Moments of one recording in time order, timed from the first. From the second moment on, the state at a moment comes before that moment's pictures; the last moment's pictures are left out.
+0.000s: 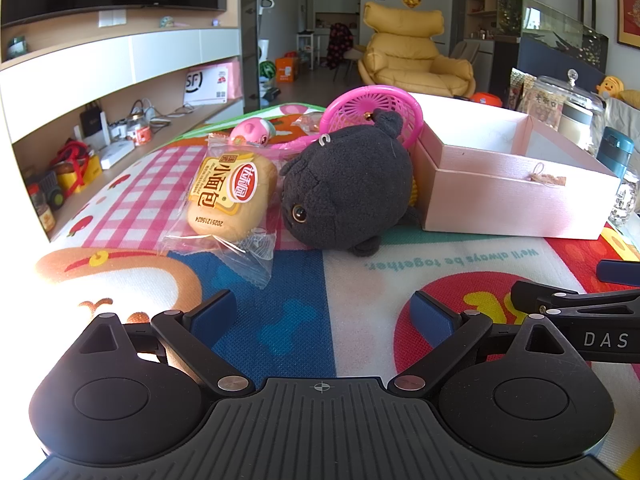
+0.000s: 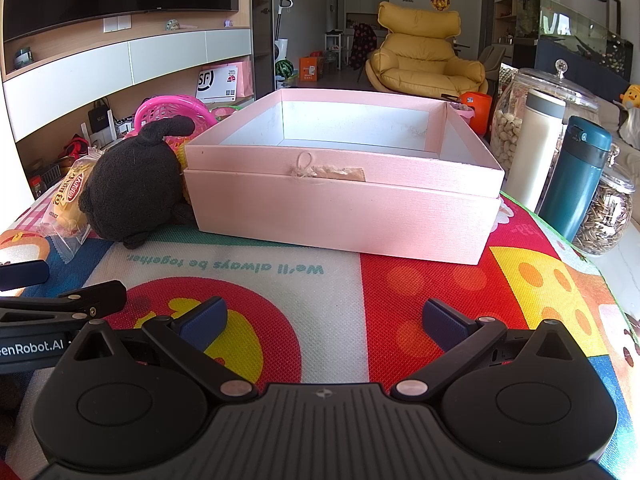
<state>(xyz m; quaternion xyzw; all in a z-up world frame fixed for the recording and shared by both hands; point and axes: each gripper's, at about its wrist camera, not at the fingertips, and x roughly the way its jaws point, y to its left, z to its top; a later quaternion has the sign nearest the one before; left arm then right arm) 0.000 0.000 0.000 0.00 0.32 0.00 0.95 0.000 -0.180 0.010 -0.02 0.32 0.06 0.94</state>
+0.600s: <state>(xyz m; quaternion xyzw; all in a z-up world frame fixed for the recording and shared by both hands) 0.000 0.000 0.000 0.00 0.32 0.00 0.95 -0.001 -0.179 0.010 -0.02 0.32 0.06 0.94</state>
